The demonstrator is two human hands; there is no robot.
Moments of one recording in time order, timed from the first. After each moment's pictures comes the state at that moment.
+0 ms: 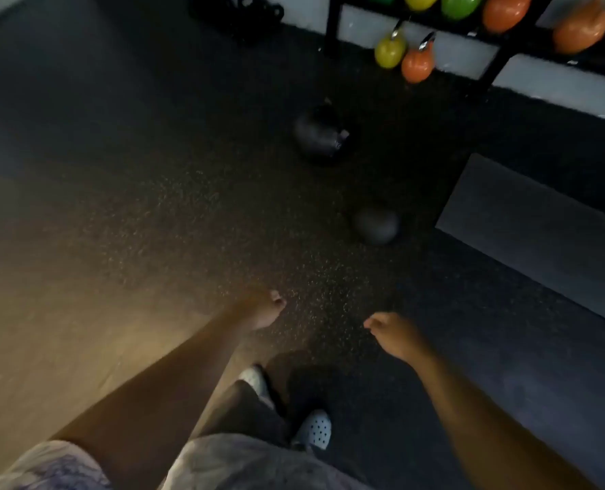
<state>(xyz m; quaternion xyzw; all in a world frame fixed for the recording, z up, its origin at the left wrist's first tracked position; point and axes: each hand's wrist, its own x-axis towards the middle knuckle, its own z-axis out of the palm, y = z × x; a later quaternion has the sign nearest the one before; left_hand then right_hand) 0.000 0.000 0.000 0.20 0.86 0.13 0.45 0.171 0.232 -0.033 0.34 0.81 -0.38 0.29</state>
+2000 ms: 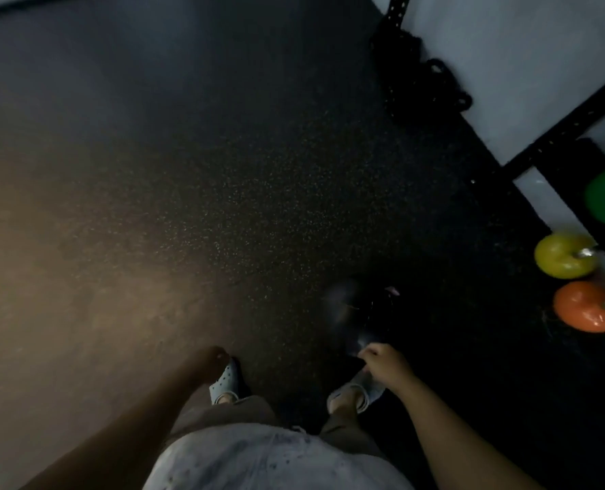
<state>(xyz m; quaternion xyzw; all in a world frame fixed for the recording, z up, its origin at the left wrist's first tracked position) -0.619 0.343 -0.100 -0.32 0.78 0.29 0.45 -0.702 0.695 -0.101 0.16 0.82 -0.29 0.47</state>
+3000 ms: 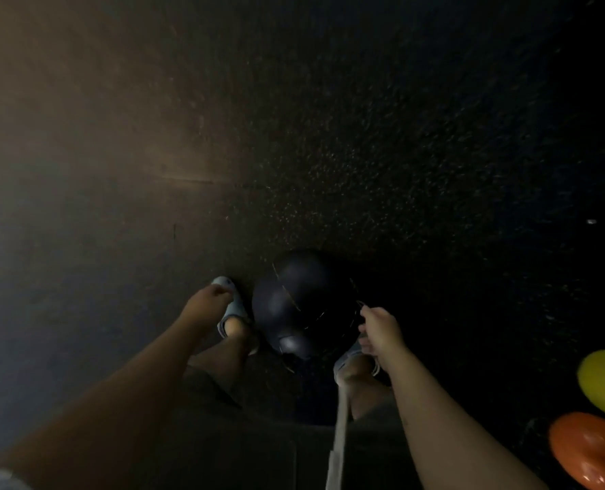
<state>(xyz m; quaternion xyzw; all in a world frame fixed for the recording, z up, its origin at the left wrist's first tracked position) -0.777 0.545 -0.301 -0.60 0.59 0.42 0.34 -0.959 0.789 -0.316 0.25 0.76 -0.24 0.55</state>
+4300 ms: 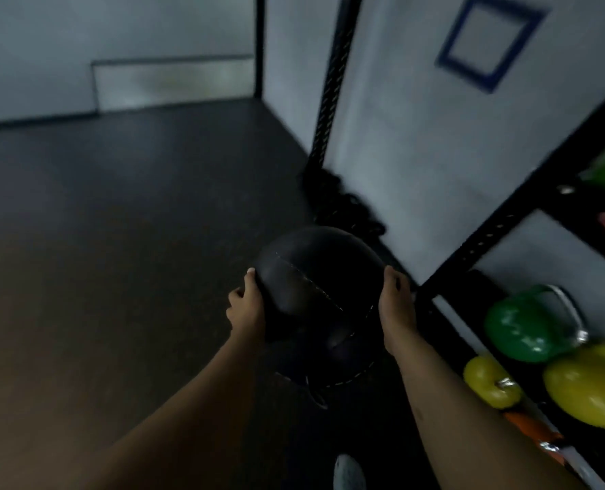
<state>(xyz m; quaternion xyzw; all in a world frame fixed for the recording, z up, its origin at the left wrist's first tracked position) -1.062 0.592 0.032 -0.47 0.54 0.70 0.03 -1.106 0.810 0.059 0.28 0.78 -0.55 0.03</state>
